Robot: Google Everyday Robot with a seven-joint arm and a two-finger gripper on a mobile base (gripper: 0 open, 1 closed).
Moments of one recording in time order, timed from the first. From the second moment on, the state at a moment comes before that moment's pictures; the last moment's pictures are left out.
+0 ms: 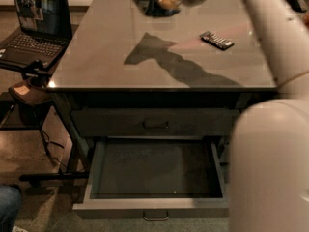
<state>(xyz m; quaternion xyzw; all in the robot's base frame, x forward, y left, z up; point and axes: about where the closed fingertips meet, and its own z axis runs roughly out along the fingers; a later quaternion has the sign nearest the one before) 0.825 -0.045 0.988 -0.52 0.68 0.08 0.52</state>
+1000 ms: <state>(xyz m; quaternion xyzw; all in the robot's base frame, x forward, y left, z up) 0.796 -0.079 1.021 -0.49 0.68 0.04 0.55</state>
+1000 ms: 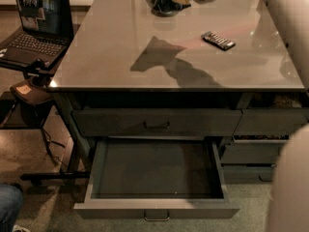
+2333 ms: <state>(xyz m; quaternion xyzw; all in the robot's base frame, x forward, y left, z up) 0.696 -0.089 1.108 -0.39 0.67 0.05 0.63</state>
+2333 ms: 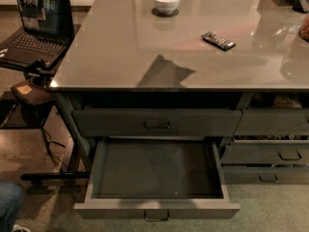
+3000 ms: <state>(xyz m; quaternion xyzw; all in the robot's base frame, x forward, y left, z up) 0.610 -0.152 1.117 -0.25 0.71 0.01 0.66</state>
